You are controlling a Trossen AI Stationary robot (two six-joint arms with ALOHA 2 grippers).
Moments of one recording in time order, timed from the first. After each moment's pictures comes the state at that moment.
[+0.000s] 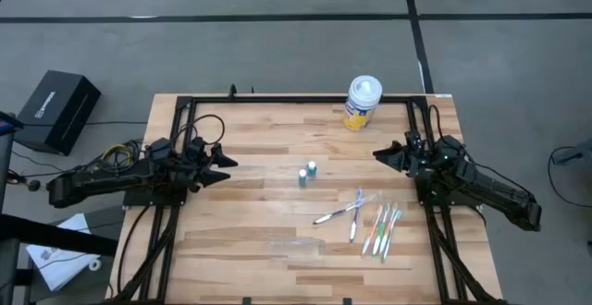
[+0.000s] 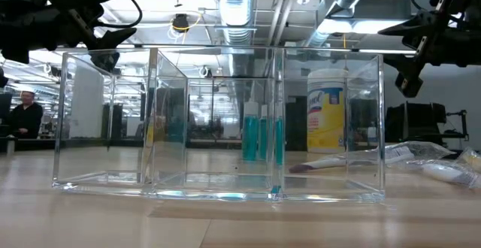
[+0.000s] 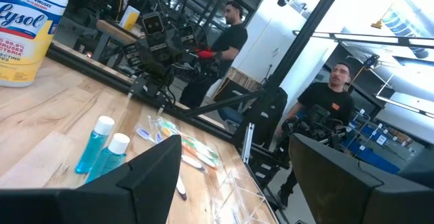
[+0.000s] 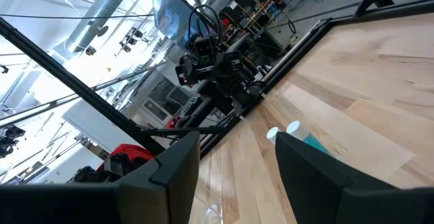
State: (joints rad) left arm 0.31 0.33 0.01 0.47 0.45 -0.61; right arm -0.50 0.01 0.00 0.07 -0.44 0.86
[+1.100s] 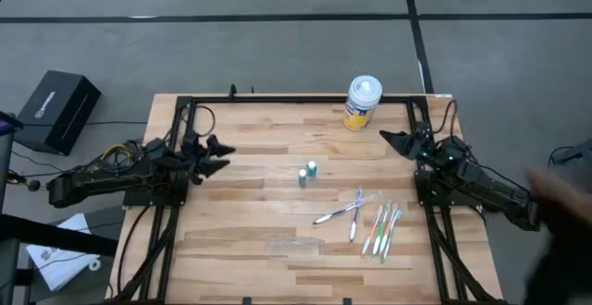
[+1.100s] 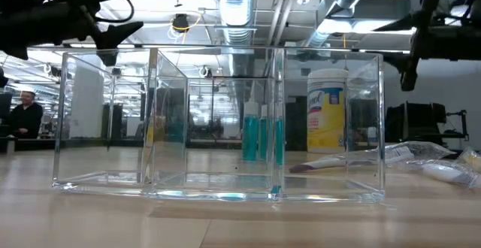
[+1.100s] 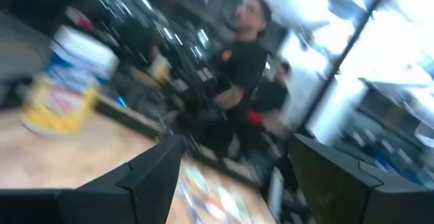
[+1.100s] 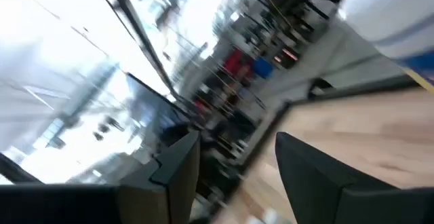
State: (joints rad) left arm 0.31 0.33 0.01 0.60 0.20 -0.61; right arm -0.50 0.01 0.01 0.23 -0.08 0.98
